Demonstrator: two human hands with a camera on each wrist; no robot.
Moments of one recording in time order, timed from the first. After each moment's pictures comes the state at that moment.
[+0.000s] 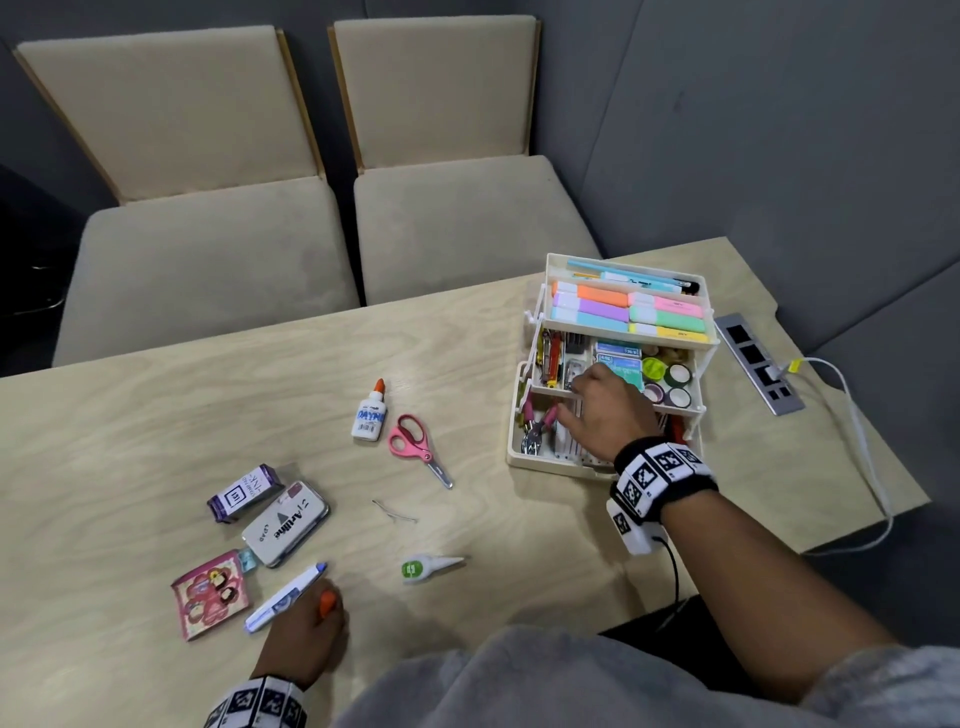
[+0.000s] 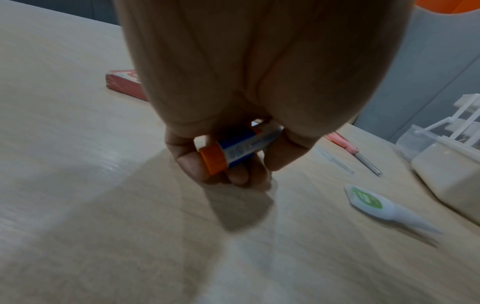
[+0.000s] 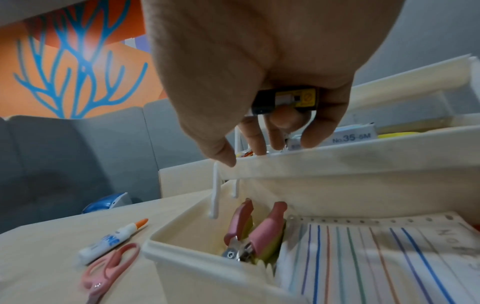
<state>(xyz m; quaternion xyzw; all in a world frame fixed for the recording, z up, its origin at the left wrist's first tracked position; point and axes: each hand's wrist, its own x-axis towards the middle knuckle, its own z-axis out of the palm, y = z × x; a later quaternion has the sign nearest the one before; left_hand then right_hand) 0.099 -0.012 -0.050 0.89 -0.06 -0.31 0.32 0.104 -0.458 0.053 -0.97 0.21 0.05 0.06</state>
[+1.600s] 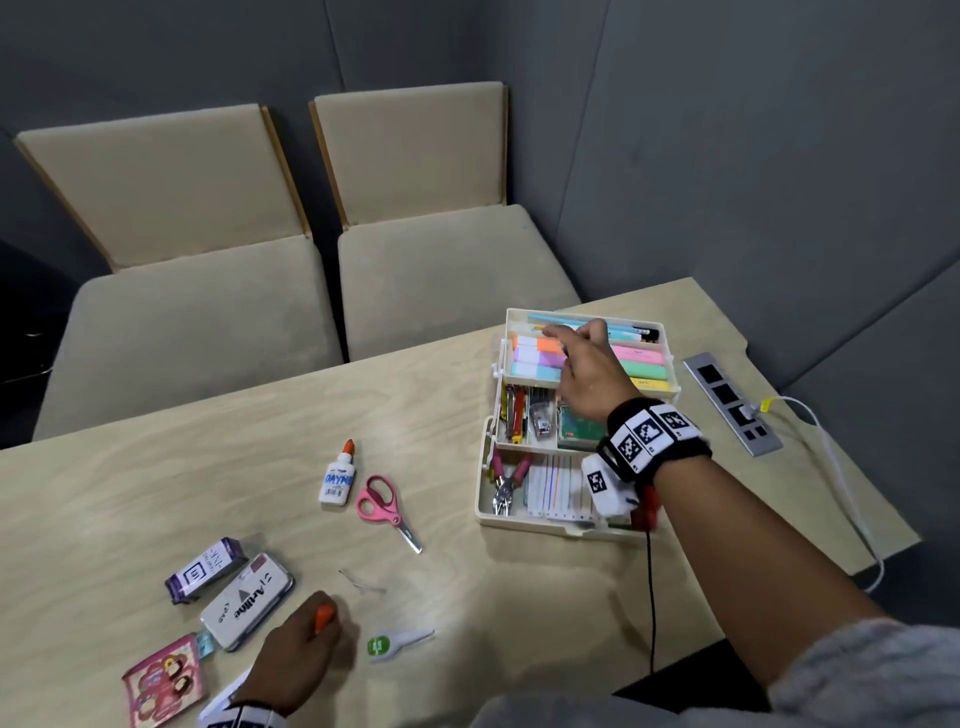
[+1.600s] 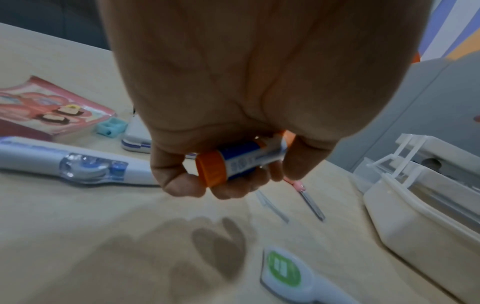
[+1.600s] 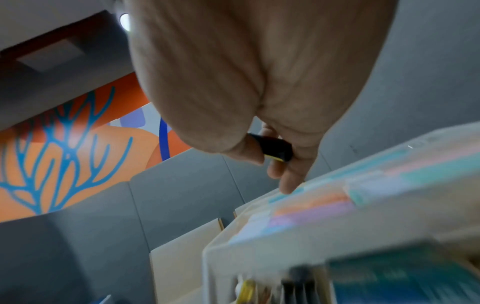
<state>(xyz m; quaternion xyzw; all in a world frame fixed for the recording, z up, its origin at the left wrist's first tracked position) 0.138 -0.071 -0.020 0.90 -0.11 -0.30 0.29 0.164 -0.527 0.111 -0.92 0.21 -0.04 0.31</state>
